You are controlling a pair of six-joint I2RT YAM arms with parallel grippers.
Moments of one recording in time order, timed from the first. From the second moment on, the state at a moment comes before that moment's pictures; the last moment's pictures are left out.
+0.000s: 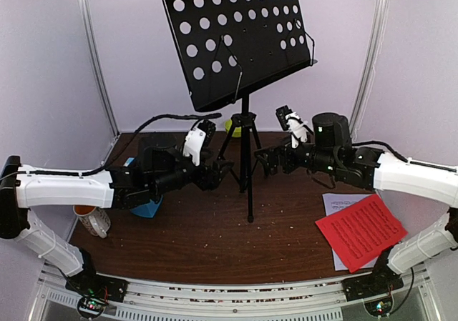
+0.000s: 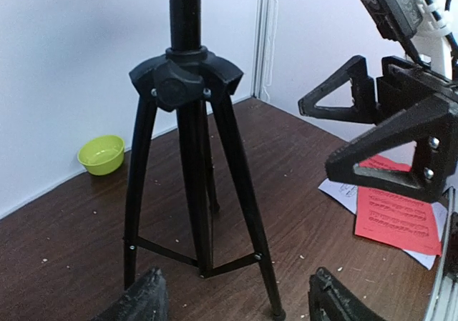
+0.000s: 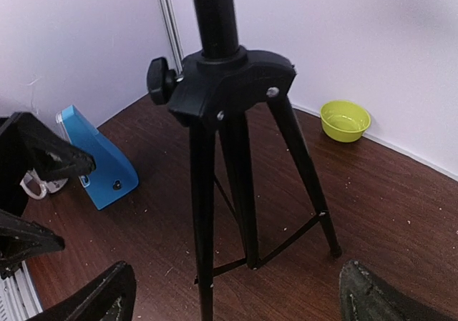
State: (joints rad) left arm -1.00 1.41 0.93 0.28 -0.18 -0.08; right arm 0.79 1.31 1.00 -0.01 0.04 0.13
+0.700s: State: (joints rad) left arm -1.02 1.71 1.12 0.29 -0.12 -0.34; right arm 0.70 1.27 0.92 0.10 -0.02 0.33
